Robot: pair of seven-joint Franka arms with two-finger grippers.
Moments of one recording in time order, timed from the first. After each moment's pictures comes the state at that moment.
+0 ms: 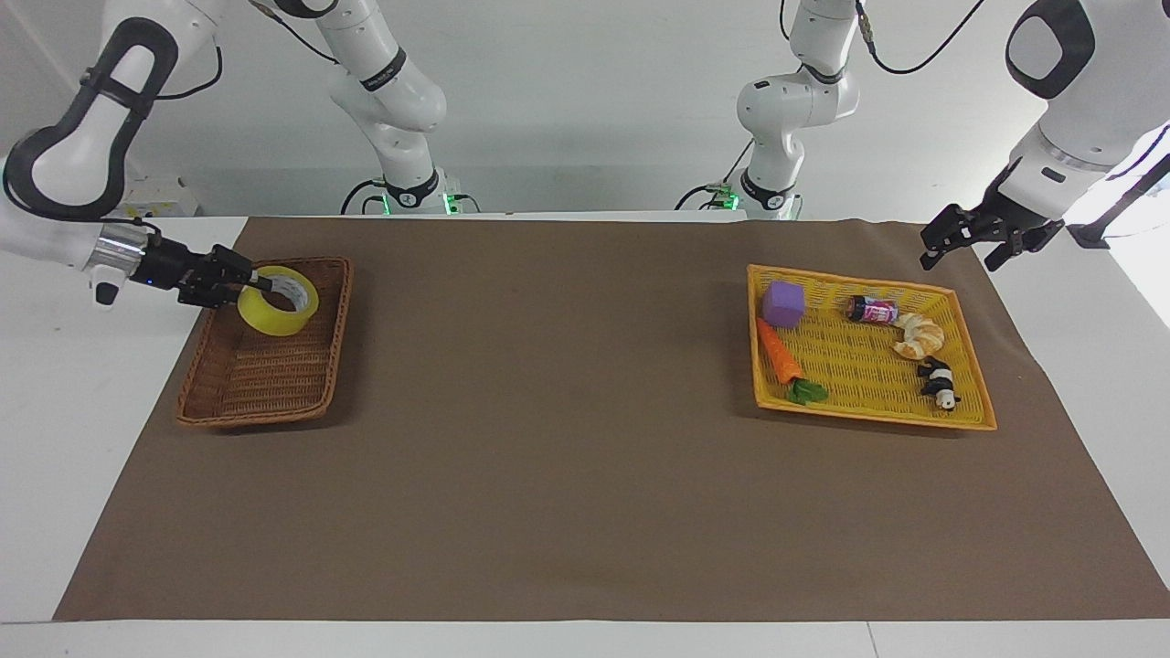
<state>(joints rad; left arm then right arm) 0.10 -0.01 -0.09 -1.63 -0.04 1.58 0.11 -0.45 0.23 -0.16 -1.91 0.49 1.52 -0.92</state>
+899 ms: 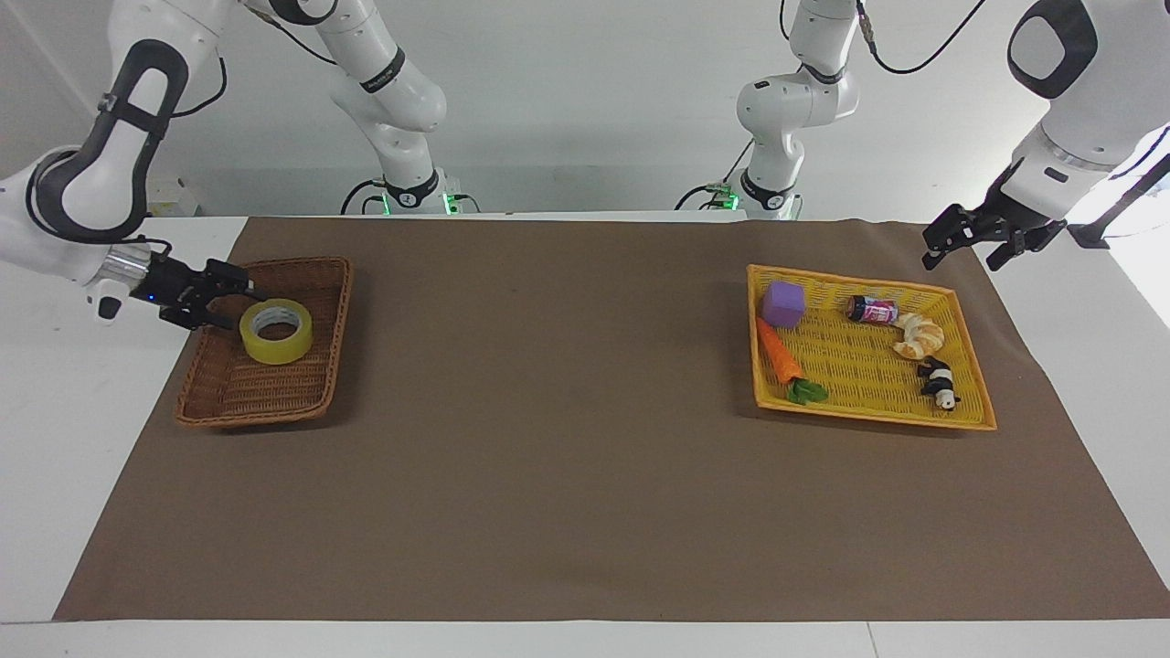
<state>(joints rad) 0.10 -0.01 -0.10 -1.63 -0.04 1.58 0.11 -0.42 0.19 -0.15 -1.89 0.36 1.63 -0.99</state>
